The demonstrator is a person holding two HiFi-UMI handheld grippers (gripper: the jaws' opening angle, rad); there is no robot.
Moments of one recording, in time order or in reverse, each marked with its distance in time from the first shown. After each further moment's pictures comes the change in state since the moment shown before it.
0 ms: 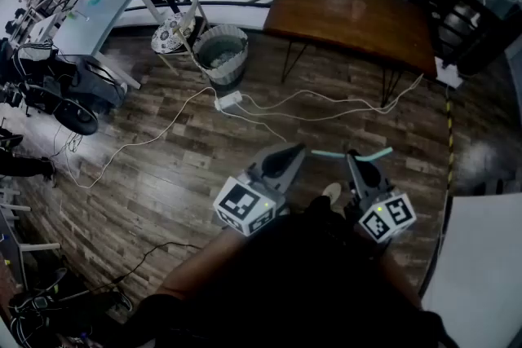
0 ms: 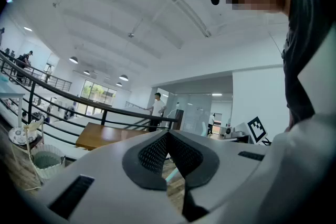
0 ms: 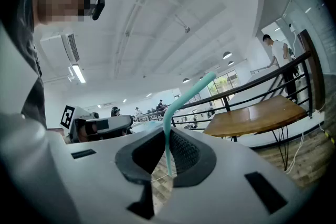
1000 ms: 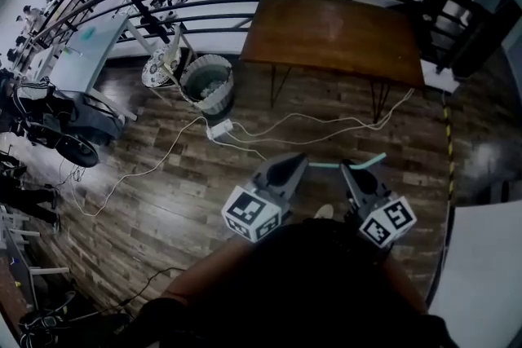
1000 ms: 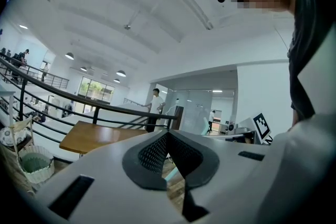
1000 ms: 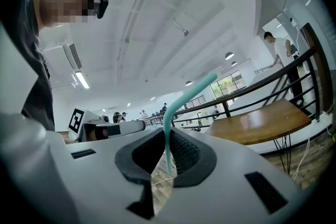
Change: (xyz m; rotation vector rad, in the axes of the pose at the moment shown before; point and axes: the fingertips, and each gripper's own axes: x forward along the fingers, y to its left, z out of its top) left arm 0.165 -0.010 0.002 -0.012 0.045 -0.010; right arm 0.000 -0.128 0.062 -0.003 -0.031 0.064
